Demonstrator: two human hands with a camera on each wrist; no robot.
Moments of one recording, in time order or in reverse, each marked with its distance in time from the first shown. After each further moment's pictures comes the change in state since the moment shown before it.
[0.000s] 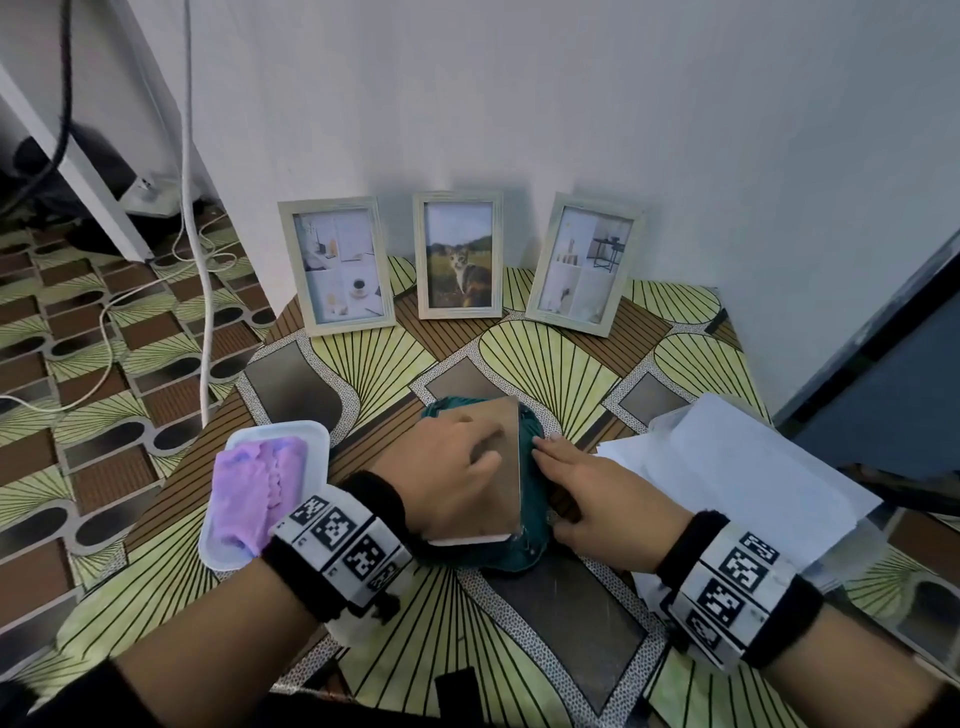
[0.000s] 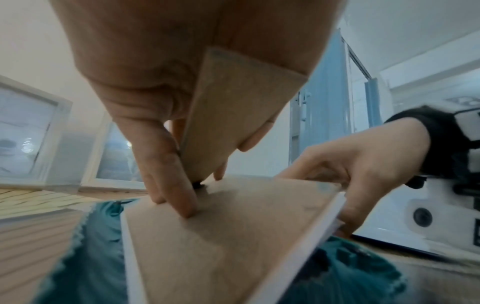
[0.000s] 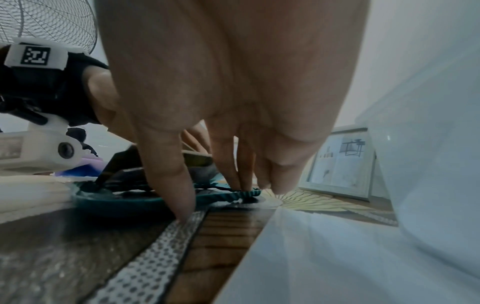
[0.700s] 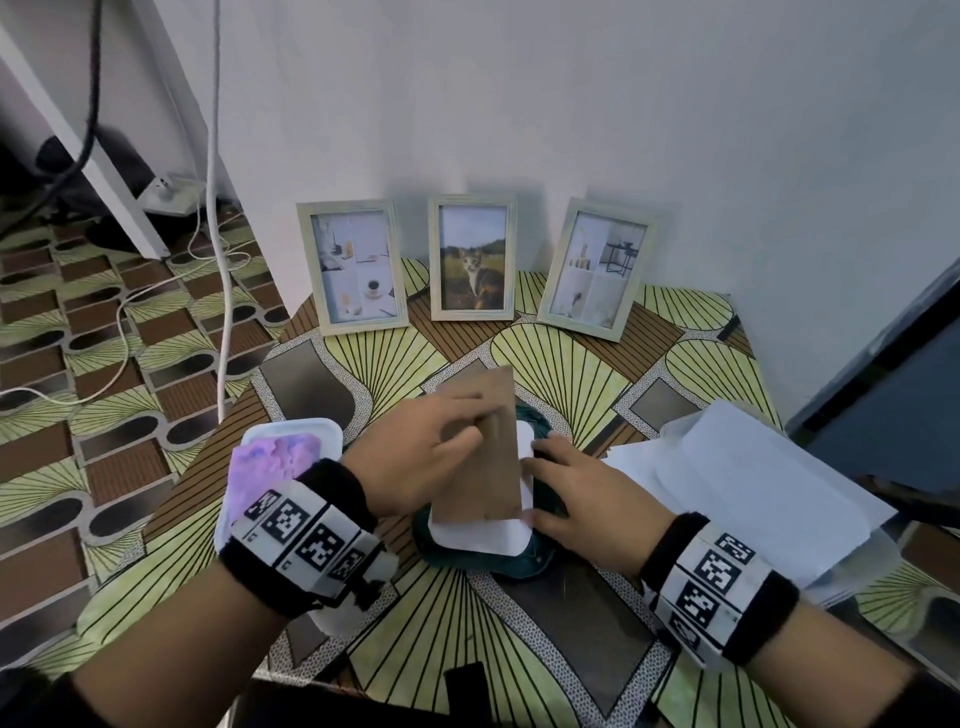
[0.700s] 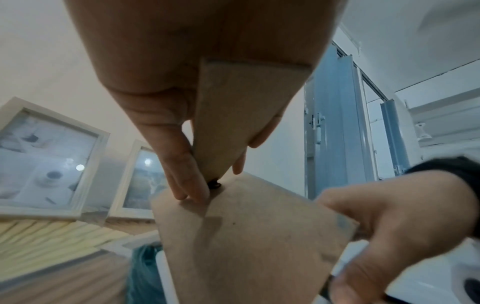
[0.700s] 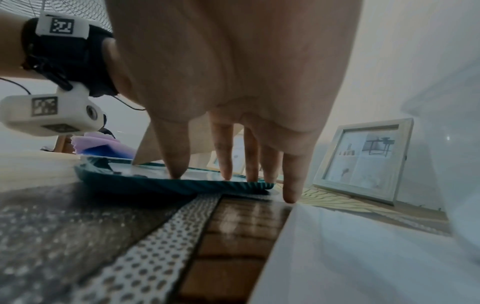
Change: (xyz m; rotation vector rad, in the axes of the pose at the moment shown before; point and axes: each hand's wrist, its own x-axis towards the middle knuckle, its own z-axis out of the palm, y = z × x) left_hand -0.017 -0.020 -0.027 -0.211 0.105 0.066; right_hand 0.008 -0.019 0.000 -0.070 0.049 0.018
